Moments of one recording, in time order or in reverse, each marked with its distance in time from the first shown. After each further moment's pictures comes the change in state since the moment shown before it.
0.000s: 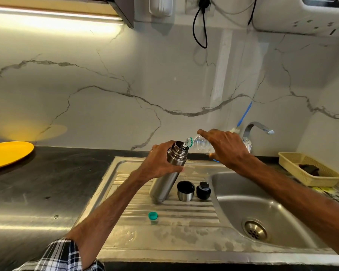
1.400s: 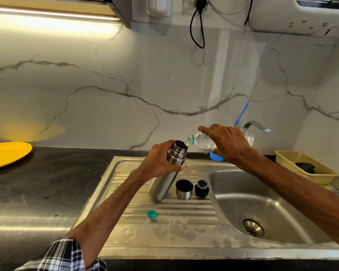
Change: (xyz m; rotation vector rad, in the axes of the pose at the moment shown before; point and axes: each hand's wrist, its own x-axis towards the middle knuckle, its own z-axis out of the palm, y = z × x) left_hand 0.004 -0.012 0.008 0.070 -0.011 -0.021; right_hand -0.003 0.008 -0.019 -0.065 -0.039 -0.009
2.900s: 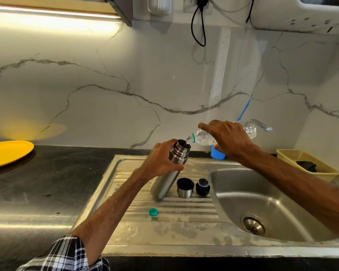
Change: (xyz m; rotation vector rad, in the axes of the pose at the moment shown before) left_hand 0.002 -0.002 0.005 0.017 -0.015 0.011; right_hand 0.004 -0.002 -0.010 -0.038 0.006 -0.009
